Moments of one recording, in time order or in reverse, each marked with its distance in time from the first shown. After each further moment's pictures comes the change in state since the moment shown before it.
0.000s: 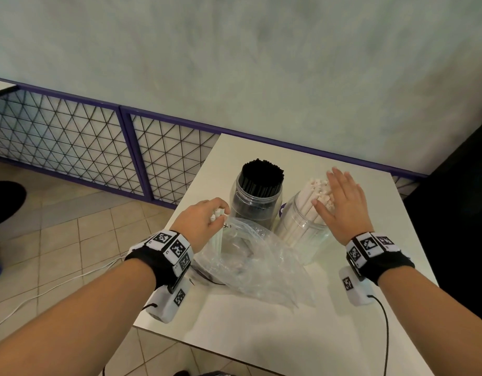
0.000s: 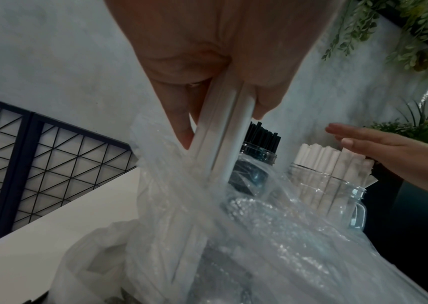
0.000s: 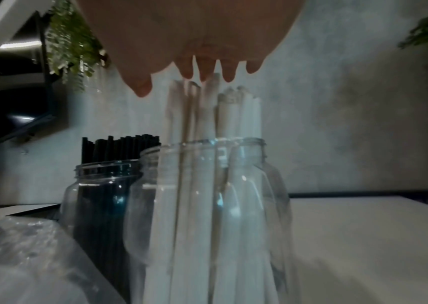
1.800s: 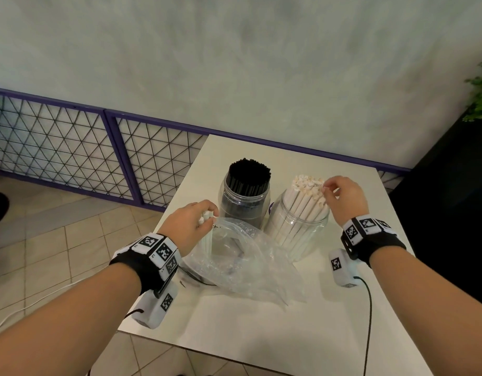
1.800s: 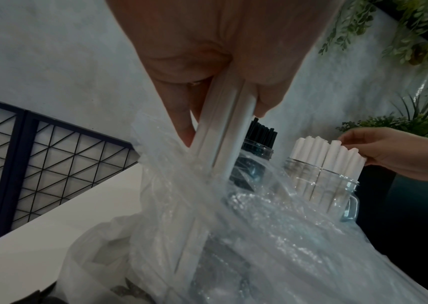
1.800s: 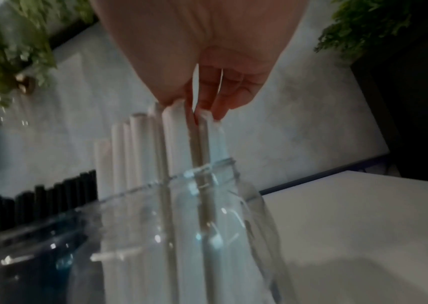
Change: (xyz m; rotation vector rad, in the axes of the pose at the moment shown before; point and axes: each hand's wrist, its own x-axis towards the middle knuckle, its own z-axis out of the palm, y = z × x) left_hand -0.003 0.005 -0.001 0.008 -0.031 0.027; right_hand 0.015 0.022 -0.011 0.309 0.121 0.294
